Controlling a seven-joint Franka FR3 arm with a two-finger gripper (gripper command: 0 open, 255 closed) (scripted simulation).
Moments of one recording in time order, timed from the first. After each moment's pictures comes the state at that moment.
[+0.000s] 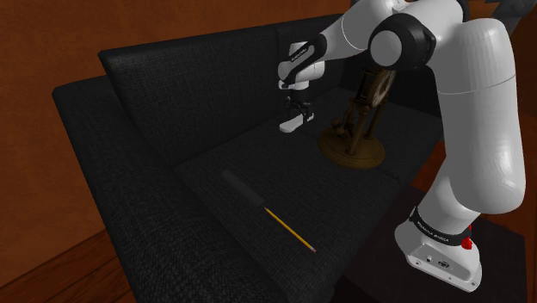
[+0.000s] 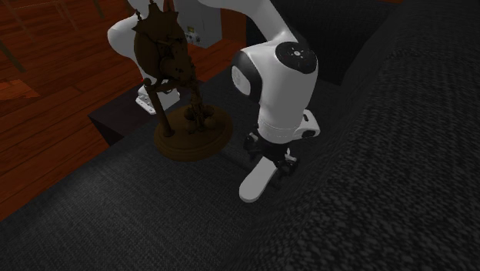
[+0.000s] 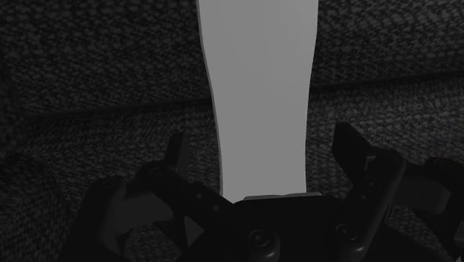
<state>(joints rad) 0.11 0.51 -0.45 -1.75 0.25 2.14 -1.90</state>
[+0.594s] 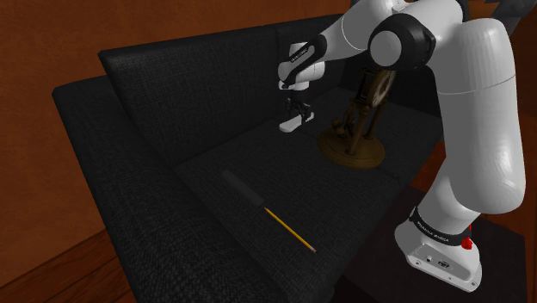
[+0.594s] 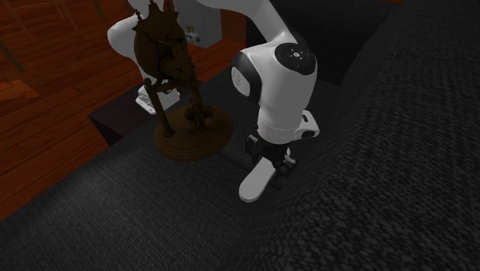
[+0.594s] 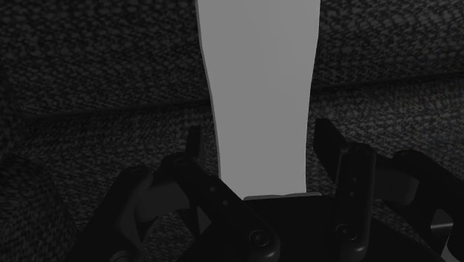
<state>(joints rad) 0.11 0.52 -0.45 -1.75 0.25 2.14 -1.90</state>
